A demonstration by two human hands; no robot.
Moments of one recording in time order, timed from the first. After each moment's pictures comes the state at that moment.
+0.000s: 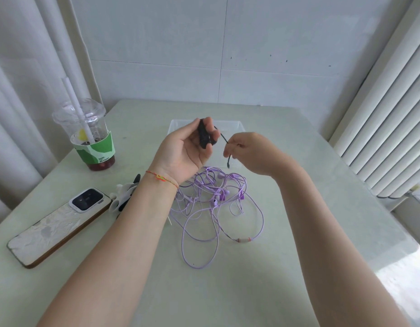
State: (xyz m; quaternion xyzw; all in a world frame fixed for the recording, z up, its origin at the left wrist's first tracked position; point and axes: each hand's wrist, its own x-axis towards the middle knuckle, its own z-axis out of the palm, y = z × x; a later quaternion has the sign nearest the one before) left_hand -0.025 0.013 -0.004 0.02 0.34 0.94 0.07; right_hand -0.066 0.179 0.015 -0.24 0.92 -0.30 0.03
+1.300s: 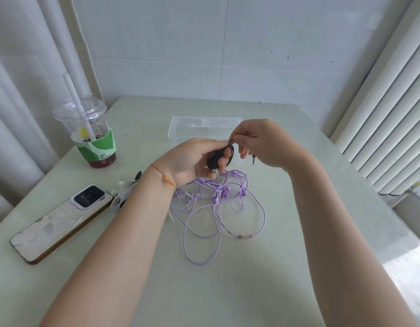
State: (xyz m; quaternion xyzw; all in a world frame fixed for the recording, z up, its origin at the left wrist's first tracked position) left_hand -0.020 0.018 -0.007 0.06 0.66 0.73 0.17; right_hand -0.062 0.193 0.029 -0.27 0.90 -0.35 0.01
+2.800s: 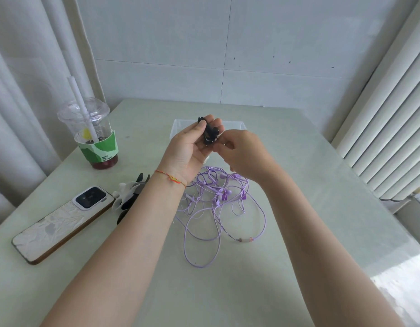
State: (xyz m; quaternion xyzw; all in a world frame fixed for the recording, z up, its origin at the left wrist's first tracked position) left_hand -0.031 0.021 -0.011 0.03 0.42 0.90 -0.06; right_hand -0.050 0.154 0.009 -0.26 0.91 -0.32 -0.06
